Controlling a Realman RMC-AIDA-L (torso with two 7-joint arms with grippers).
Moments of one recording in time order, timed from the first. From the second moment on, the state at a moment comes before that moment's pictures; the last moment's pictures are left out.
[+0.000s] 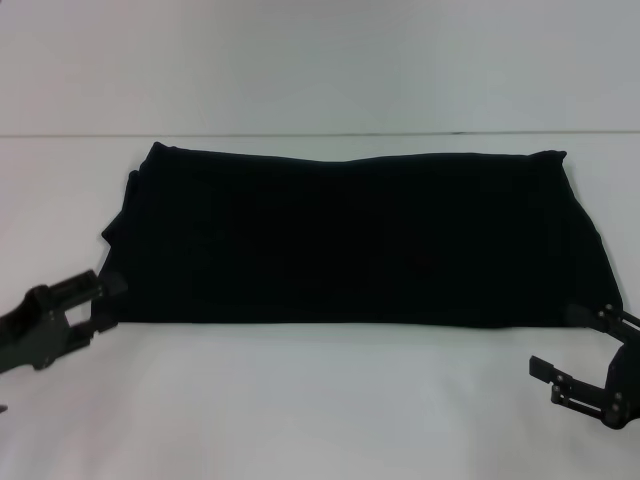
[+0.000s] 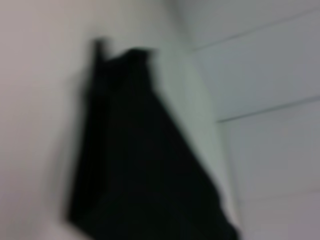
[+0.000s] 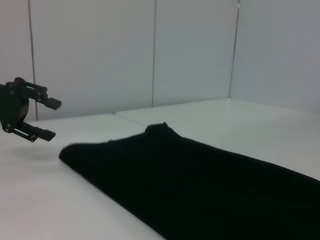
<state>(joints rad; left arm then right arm) -0.36 -1.96 0.49 0.41 1.91 1.43 -2.28 0.21 2.08 -0.76 -0.57 -1.69 -1.46 0.81</state>
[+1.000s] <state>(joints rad) -0.40 -1.96 0.50 0.43 2.02 1.21 -2.56 0.20 2.09 -0.73 -0.54 -1.70 -1.42 0.77</state>
